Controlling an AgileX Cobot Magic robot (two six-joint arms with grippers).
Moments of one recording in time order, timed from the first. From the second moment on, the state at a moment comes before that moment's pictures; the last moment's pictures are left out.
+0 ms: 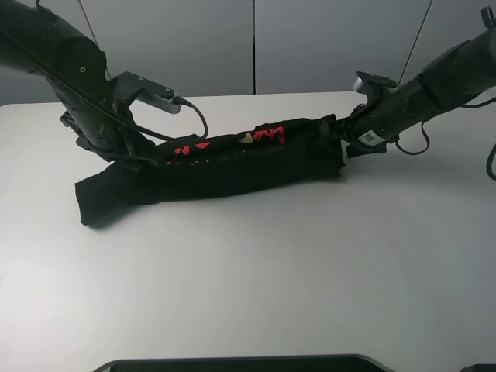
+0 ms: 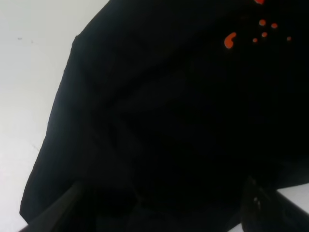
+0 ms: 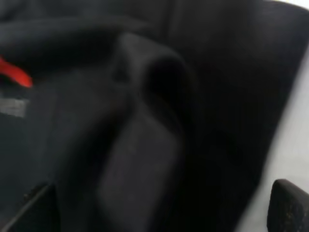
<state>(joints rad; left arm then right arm) -0.46 1.89 -1.11 0.34 0.66 -0.28 0.10 2.09 -1.09 1.02 0.51 -0.97</state>
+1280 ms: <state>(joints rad) -0.46 1.89 -1.11 0.34 0.64 -0.26 0.16 2.11 -1.14 0.44 0.60 -0.44</state>
